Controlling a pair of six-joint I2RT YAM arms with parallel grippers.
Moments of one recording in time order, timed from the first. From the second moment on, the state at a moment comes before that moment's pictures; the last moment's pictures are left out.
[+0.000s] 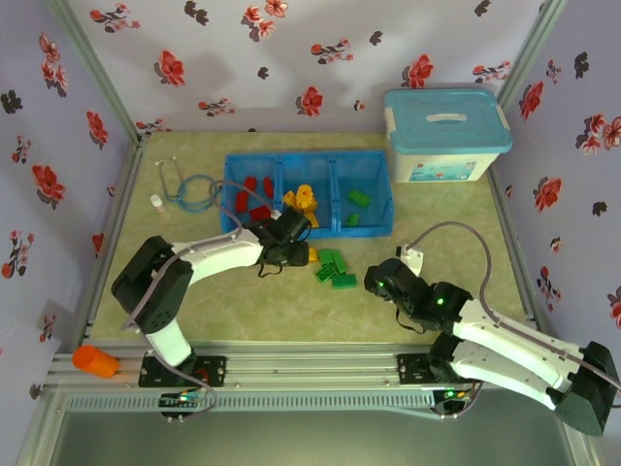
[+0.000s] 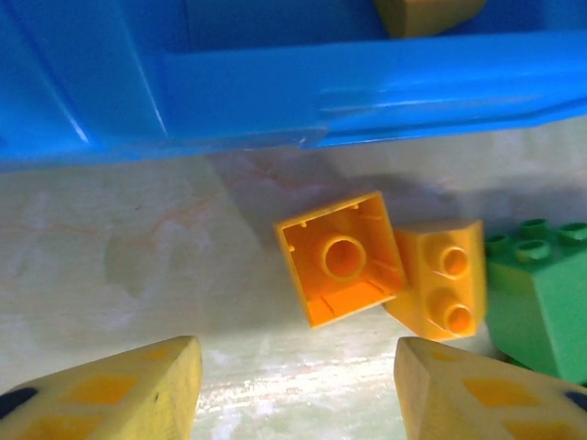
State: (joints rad) left arm -0.82 1.72 1.06 -0.48 -0.14 -0.70; right arm 0.92 0.80 0.53 -0.66 0.41 1.04
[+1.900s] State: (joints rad) left arm -0.85 1.75 1.30 -0.62 -0.23 -0.65; right arm 0.92 0.80 0.51 -0.66 0.41 1.05
